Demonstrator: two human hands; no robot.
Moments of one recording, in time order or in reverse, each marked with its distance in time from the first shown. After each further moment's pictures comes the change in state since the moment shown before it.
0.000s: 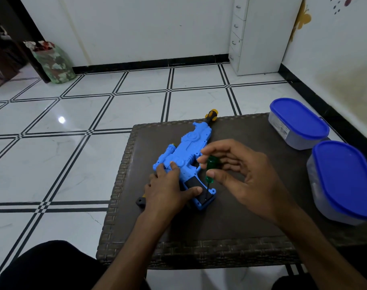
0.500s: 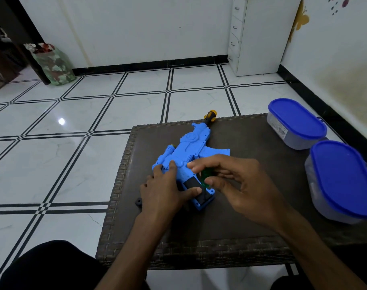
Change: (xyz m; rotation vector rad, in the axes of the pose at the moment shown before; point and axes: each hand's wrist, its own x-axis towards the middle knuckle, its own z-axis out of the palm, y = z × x) left_hand -0.003 -0.002 -0.002 0.027 0.060 0.007; right_hand -0.004 0.003 0.003 -0.055 -0.112 -0.084
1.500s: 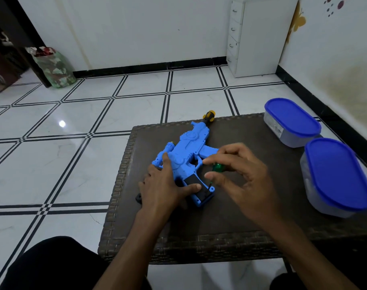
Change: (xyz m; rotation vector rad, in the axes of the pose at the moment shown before) left_hand -0.011 0.013 -0.011 -0.052 0.009 -0.091; right_hand -0.015 0.007 0.007 -0.089 0.309 -0.013
